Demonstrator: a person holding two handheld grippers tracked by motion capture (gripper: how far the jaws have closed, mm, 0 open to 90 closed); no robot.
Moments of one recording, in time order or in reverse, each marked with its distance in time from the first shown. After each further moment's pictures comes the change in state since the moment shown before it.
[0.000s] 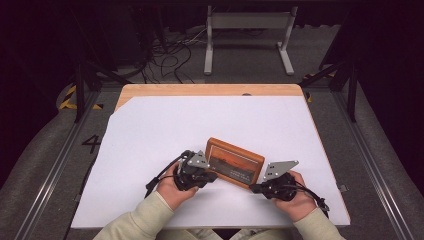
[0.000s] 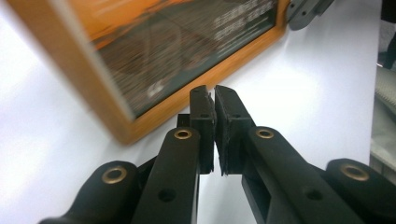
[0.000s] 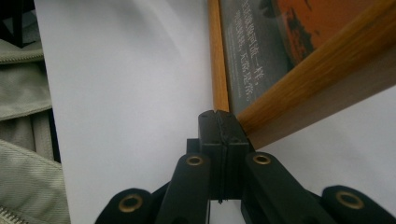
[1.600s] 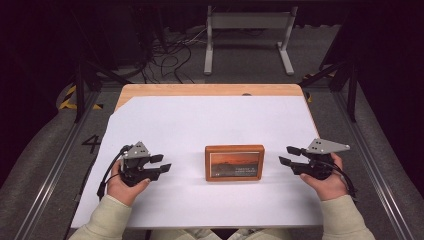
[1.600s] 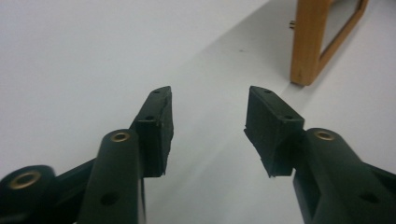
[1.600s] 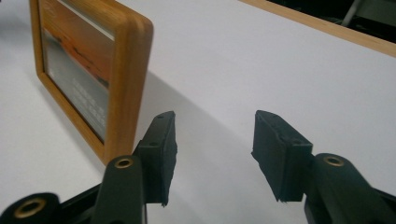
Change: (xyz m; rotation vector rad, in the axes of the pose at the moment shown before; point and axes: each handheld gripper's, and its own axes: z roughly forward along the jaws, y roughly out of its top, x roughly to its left) left arm 0.056 -0.077 -0.091 -0.142 0.239 -0.211; right arm -0.070 -0.028 -0.074 -0.261 -0.319 0.140
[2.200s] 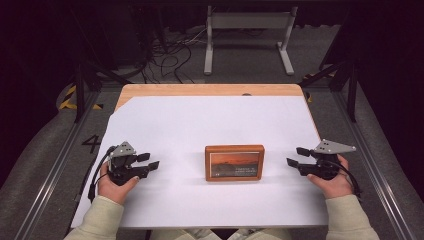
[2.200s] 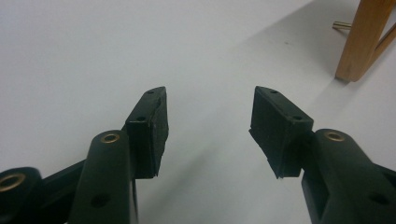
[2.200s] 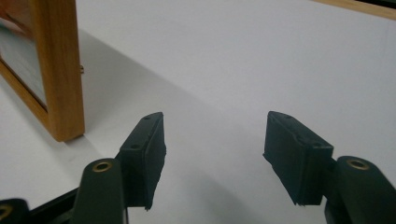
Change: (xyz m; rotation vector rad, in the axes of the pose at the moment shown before) left arm 0.026 -0.020 -0.005 -0.024 0.034 -0.088; right arm -0.026 -0.030 0.003 0.021 -0.033 0.077
